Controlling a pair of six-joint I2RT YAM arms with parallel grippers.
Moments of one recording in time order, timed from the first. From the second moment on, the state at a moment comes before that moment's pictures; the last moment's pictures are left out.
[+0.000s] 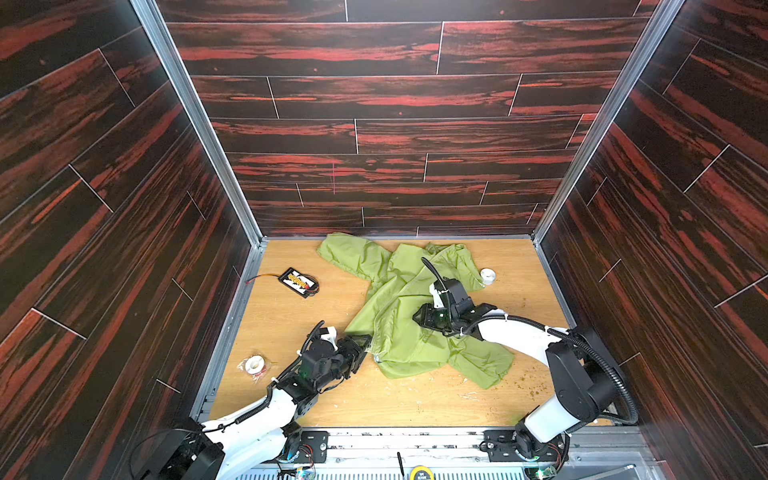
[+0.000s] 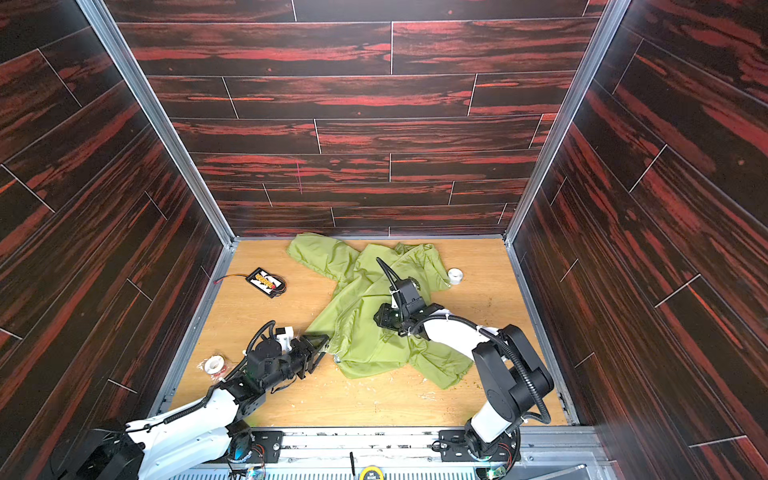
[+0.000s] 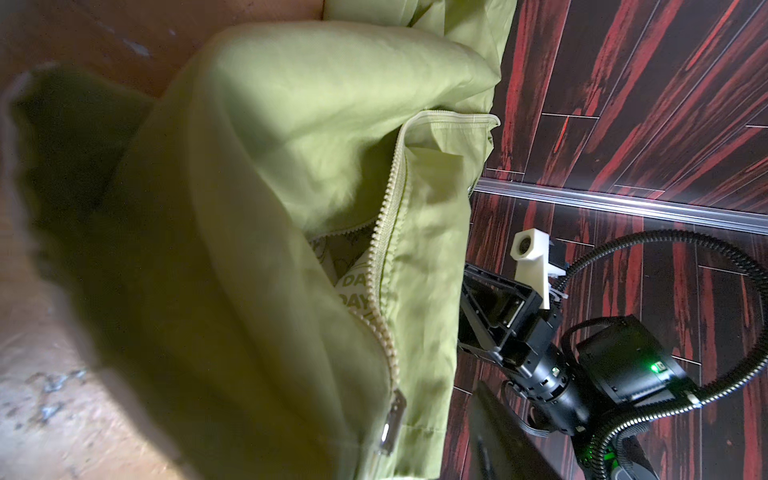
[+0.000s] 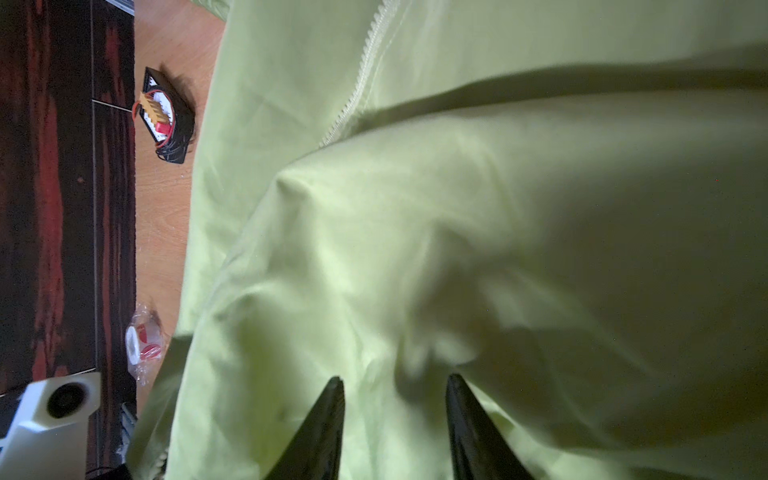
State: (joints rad) left arm -0.60 0.98 0.16 0.45 0.17 -1.54; right arm 0.61 1.62 0.93 -0.17 -0.23 0.72
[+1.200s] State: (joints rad) left arm -0.63 1.09 0.16 0.60 0.04 -1.52; right arm 0.61 1.55 0.93 -0.18 -0.23 0.72
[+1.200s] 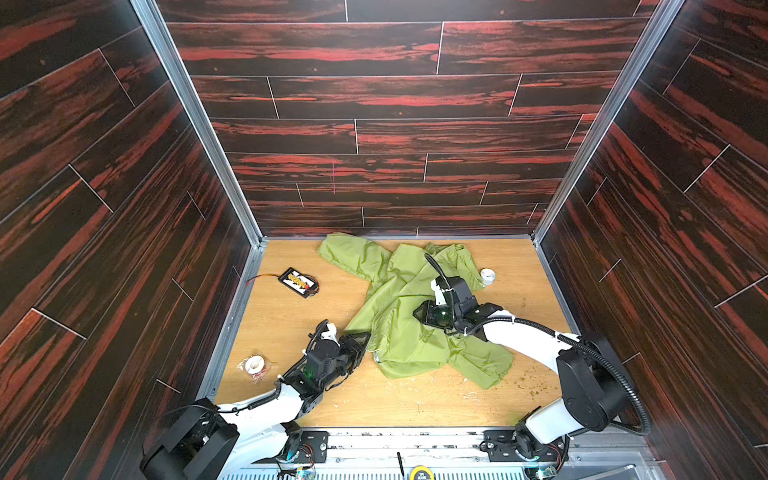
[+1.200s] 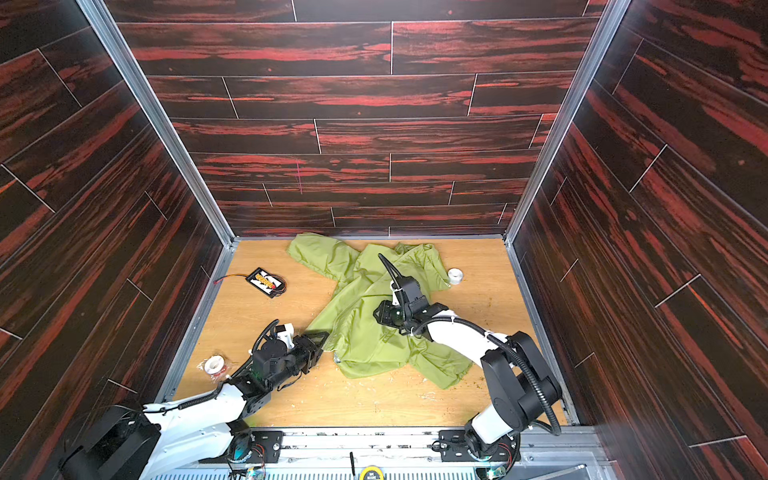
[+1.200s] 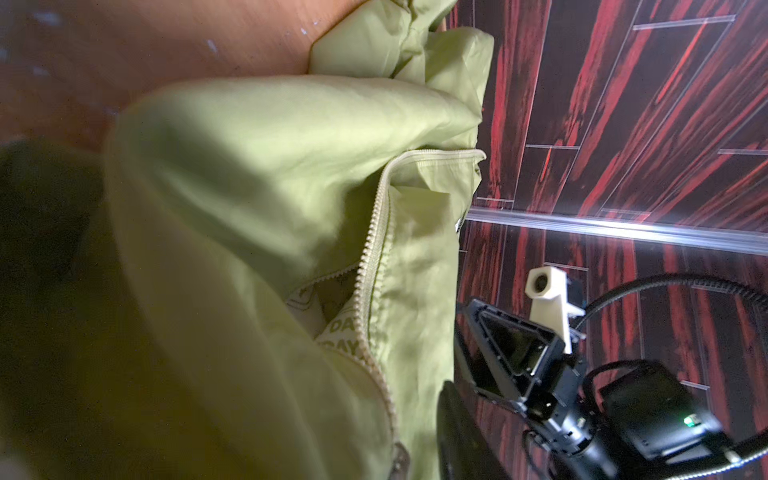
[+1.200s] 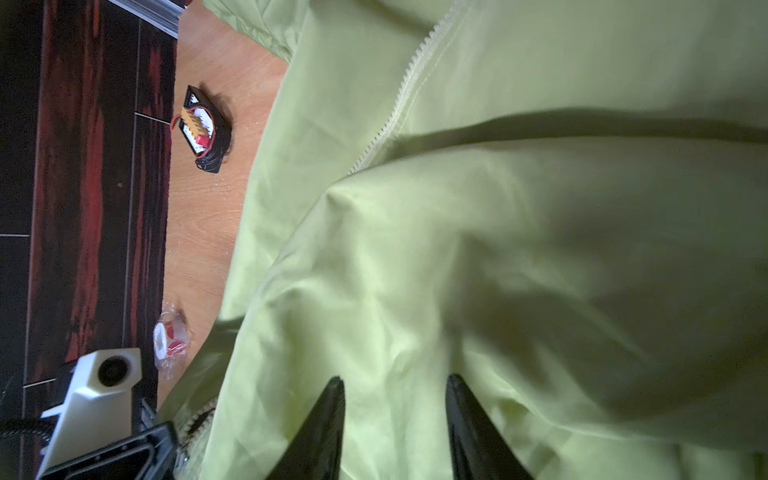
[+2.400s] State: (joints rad) left arm -0.53 1.08 0.20 0.82 0.35 -1.07; right arm 0.64 1.55 0.92 0.27 -0.73 0.97
